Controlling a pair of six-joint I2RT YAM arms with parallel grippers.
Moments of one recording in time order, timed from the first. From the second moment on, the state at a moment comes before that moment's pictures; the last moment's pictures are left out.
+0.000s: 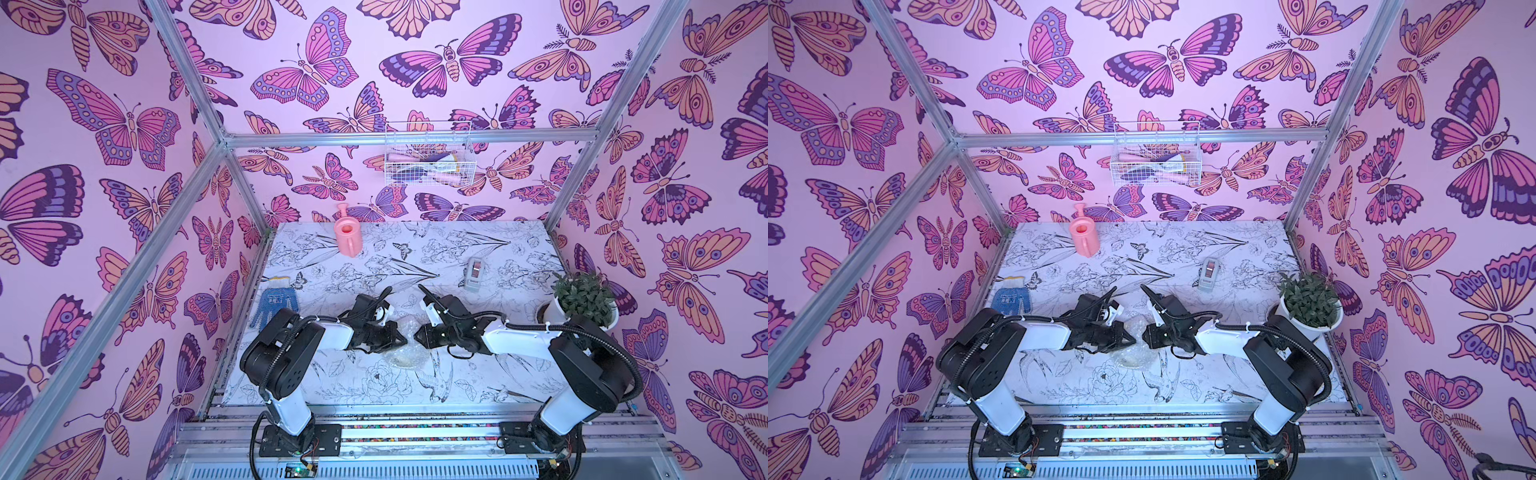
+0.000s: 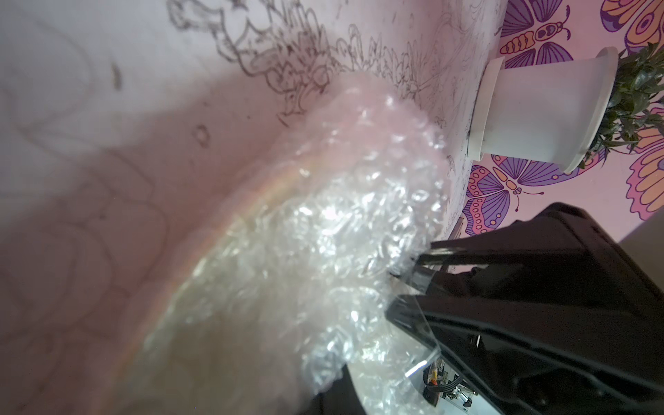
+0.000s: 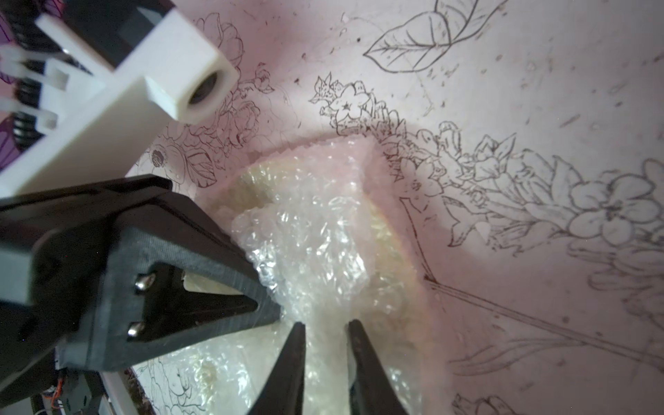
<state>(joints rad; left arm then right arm) -0.52 1.75 0.67 0.12 0.70 -0.75 0.76 1.64 0.76 0.01 -0.23 0.53</state>
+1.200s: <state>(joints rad) -0.52 1.76 0.68 0.13 0.71 -0.75 0.96 1.62 0.86 -0.28 0.05 0.26</state>
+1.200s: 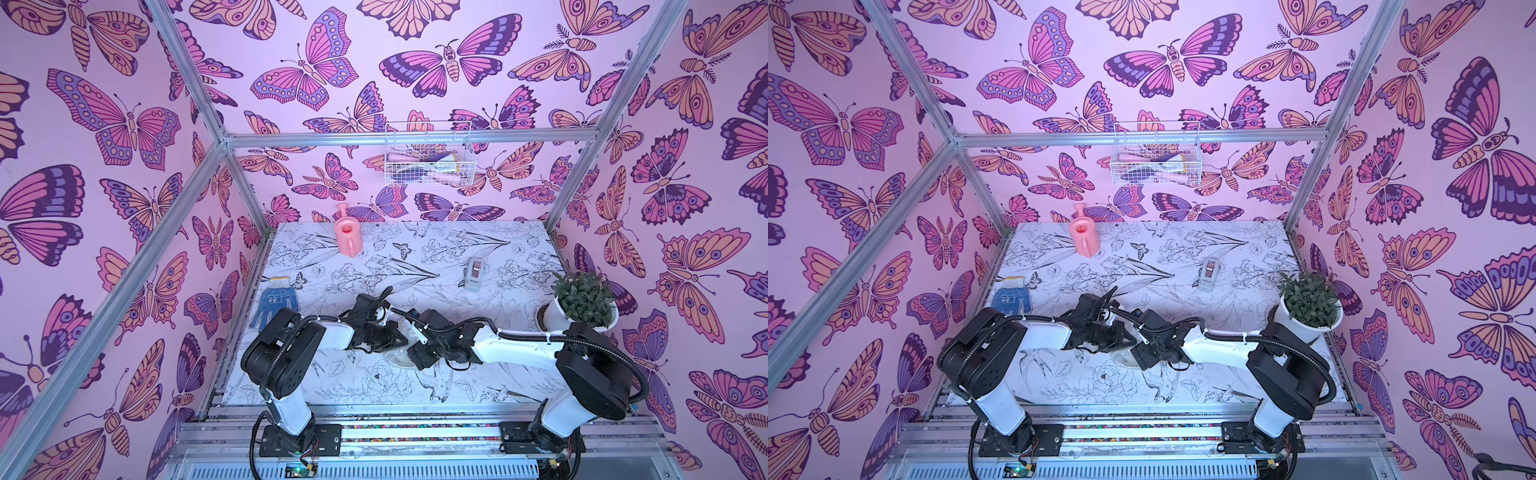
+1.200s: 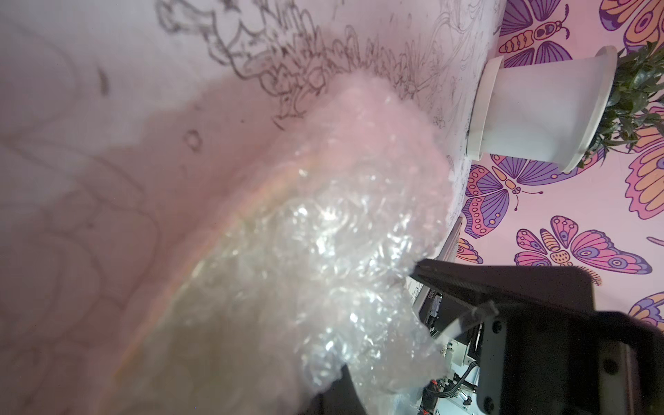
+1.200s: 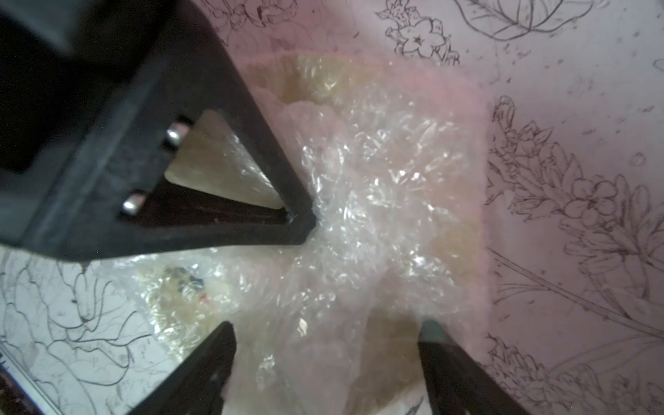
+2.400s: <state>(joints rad) -0.52 1.76 0.68 0.13 0.71 -0.76 0.92 1.53 0.95 -0.44 -0.12 0.48</state>
